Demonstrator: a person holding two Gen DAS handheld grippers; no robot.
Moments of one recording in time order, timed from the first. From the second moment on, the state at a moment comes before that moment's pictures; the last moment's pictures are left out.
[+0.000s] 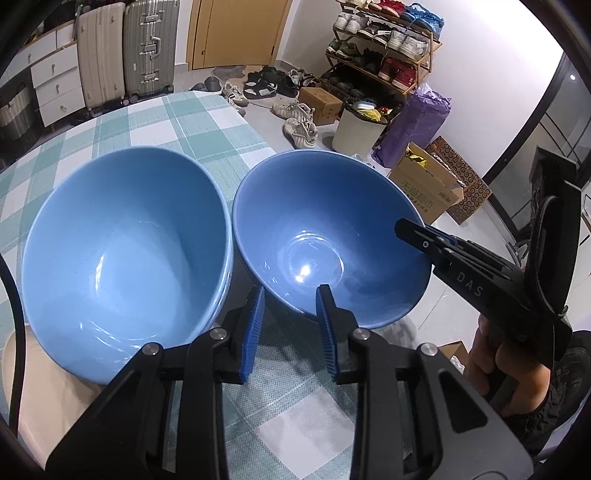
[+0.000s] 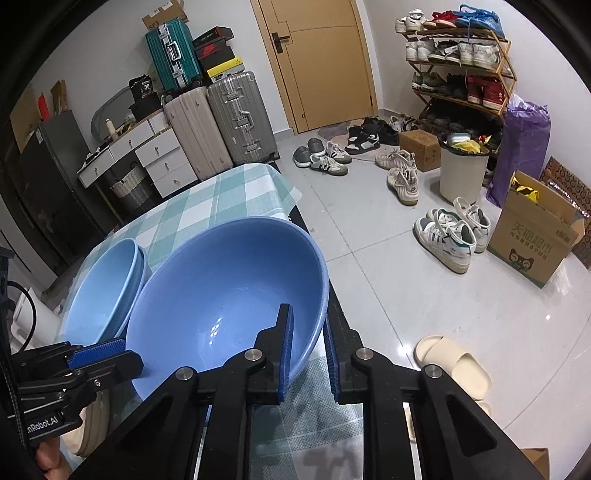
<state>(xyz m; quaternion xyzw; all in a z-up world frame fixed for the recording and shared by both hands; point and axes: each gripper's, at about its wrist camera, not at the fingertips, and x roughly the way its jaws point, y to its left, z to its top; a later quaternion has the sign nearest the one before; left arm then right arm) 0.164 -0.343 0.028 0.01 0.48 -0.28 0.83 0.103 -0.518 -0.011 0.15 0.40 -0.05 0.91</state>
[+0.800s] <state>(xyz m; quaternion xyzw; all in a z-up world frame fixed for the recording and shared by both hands) 0.130 -0.327 0.063 0.02 0.44 -0.29 0.85 0.070 -0.497 0.027 0.12 0.35 -0.06 0.93</state>
